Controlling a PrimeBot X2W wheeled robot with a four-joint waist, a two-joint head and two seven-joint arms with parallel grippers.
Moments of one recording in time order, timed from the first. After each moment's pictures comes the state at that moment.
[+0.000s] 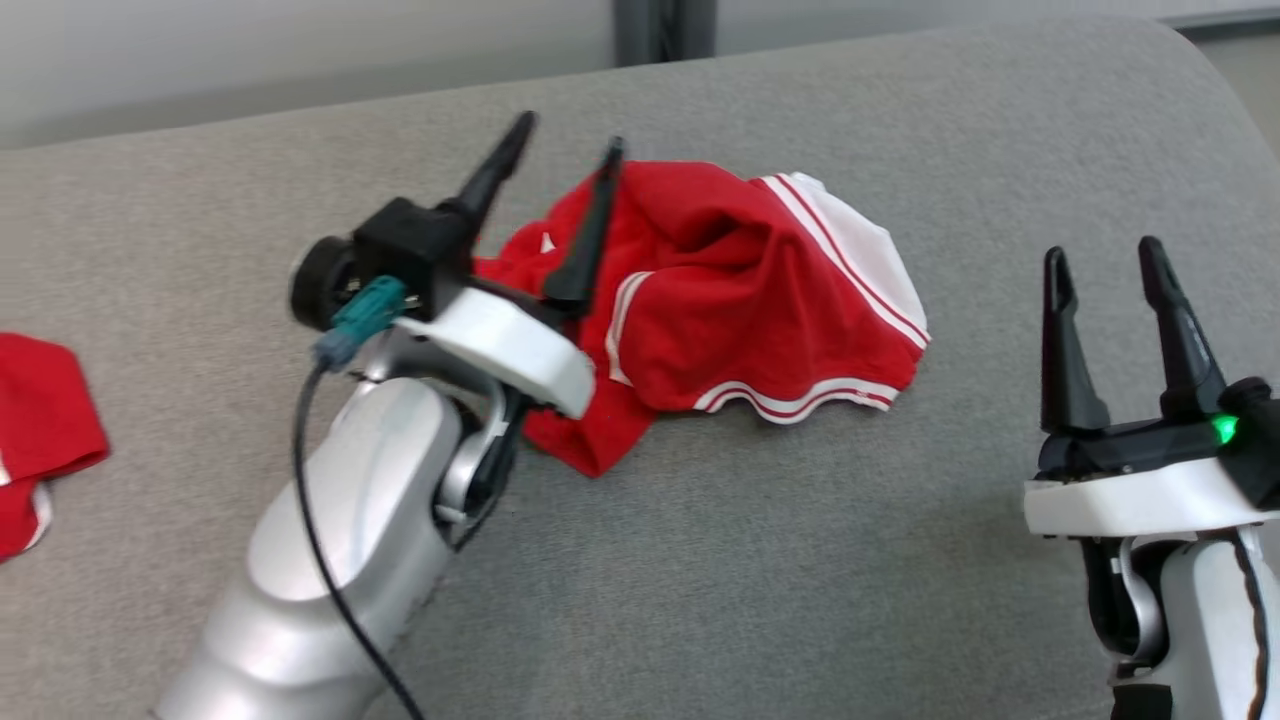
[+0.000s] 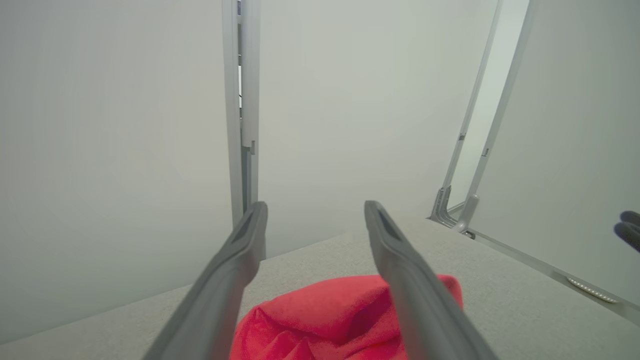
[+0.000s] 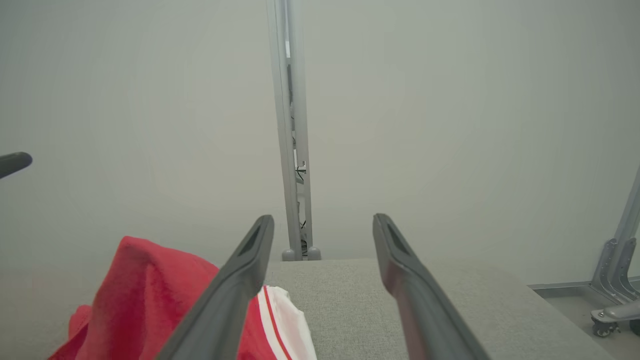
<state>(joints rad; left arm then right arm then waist) -0.70 0.12 -0.57 0.34 -0.52 0.10 -0.18 -0.29 -0.05 -0.01 0.08 0.15 0.13 -0.26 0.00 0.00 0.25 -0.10</state>
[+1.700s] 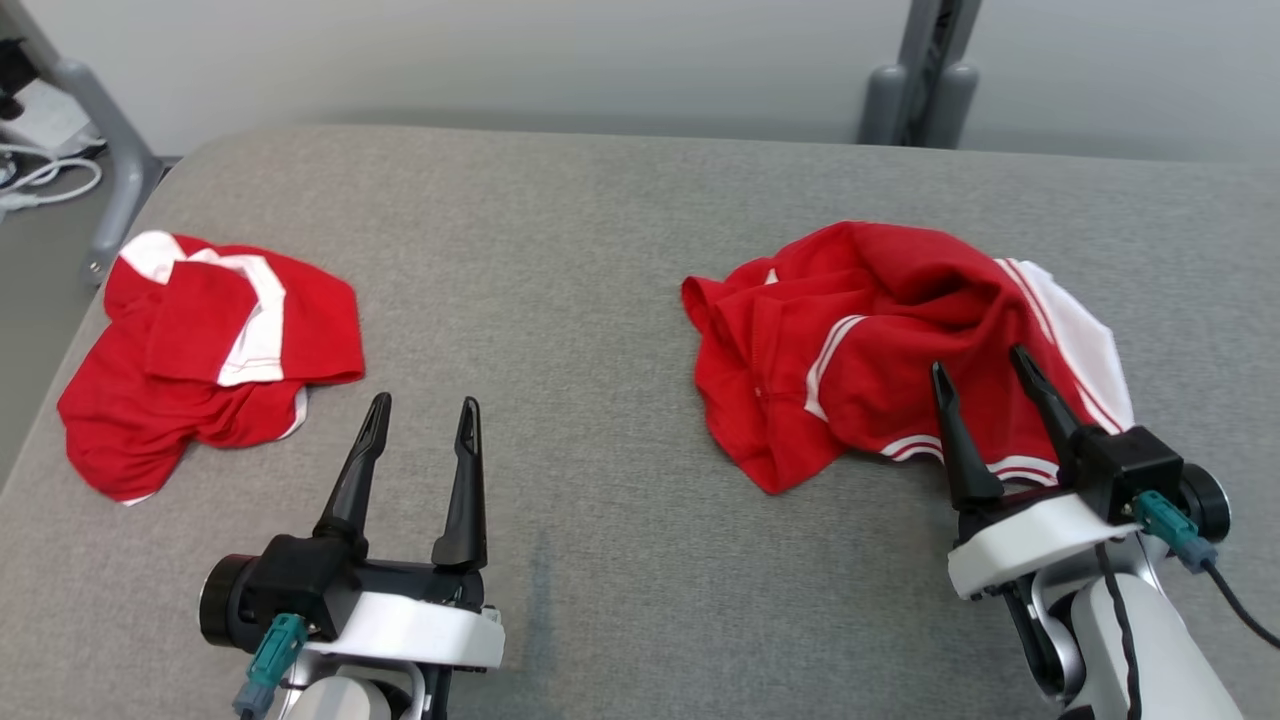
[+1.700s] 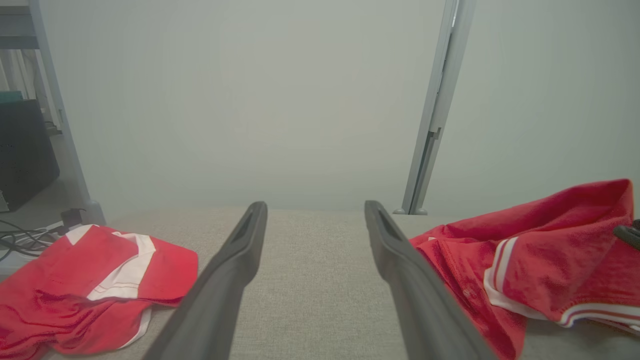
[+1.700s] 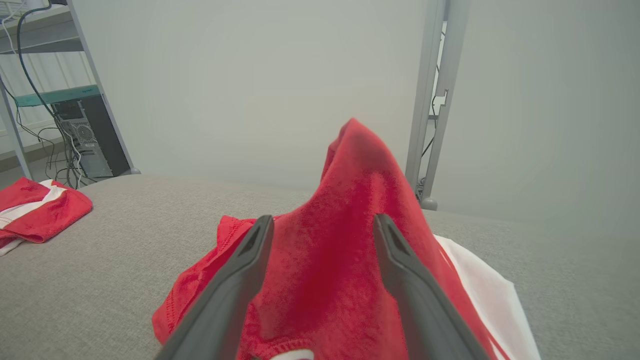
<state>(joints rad) -0.08 0.05 -0.21 0.05 -0.23 0.09 -0.26 -0.29 -0.05 0.11 0.37 0.09 0.13 -0.26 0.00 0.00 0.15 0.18</state>
